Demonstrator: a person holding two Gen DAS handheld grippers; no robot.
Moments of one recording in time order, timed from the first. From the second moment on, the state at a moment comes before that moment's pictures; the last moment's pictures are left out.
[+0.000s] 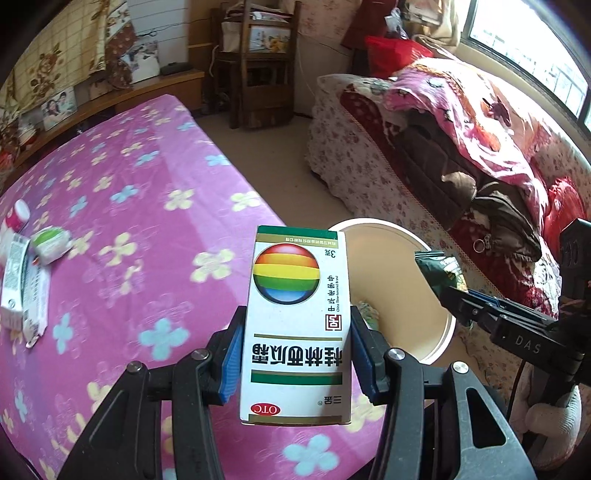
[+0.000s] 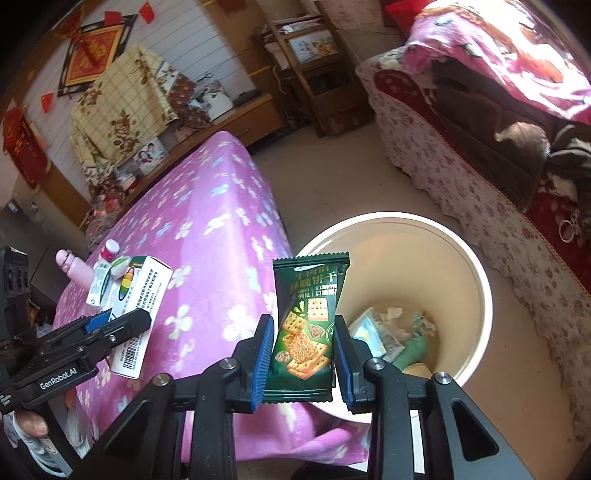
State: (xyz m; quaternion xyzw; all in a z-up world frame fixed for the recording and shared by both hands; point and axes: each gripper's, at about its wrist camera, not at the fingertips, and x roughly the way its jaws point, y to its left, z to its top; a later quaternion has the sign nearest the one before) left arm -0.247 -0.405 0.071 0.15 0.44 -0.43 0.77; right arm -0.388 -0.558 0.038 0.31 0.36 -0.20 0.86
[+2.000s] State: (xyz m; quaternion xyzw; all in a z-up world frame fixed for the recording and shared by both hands) left arm -0.231 -0.415 0.052 0.12 0.46 -0.43 0.77; right arm -0.381 -0.572 0.015 0.29 0.39 -0.24 0.84
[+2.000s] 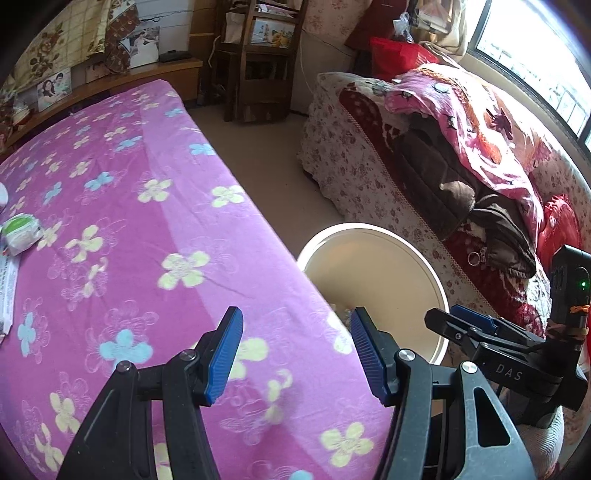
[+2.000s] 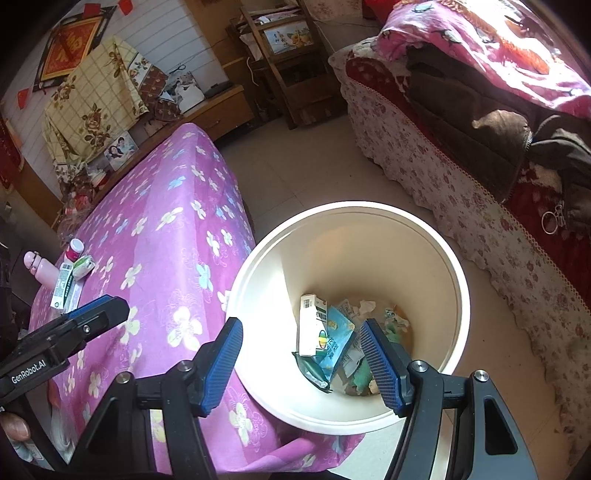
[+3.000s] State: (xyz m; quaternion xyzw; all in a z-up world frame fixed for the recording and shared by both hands) left arm -0.156 -0.255 0.062 0.05 0.46 -0.31 0.83; right arm -0.276 -0.454 0.041 0.20 0.42 -0.14 0.87
